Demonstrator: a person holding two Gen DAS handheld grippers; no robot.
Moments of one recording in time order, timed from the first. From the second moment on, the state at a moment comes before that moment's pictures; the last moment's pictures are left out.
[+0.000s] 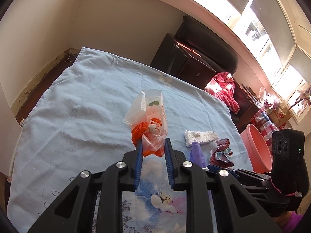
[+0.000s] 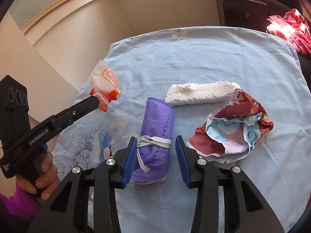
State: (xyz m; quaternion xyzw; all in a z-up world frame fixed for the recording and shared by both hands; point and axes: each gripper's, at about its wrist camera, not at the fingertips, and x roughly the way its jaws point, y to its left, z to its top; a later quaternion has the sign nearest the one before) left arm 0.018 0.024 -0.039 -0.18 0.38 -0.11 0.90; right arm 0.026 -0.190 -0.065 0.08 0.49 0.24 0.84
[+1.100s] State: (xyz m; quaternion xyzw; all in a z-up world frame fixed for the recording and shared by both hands) left arm -0.005 0.004 -0.025 -0.17 0.37 -0.13 0.90; right arm -0.023 -0.208 -0.037 0.02 0.41 0.21 0.89
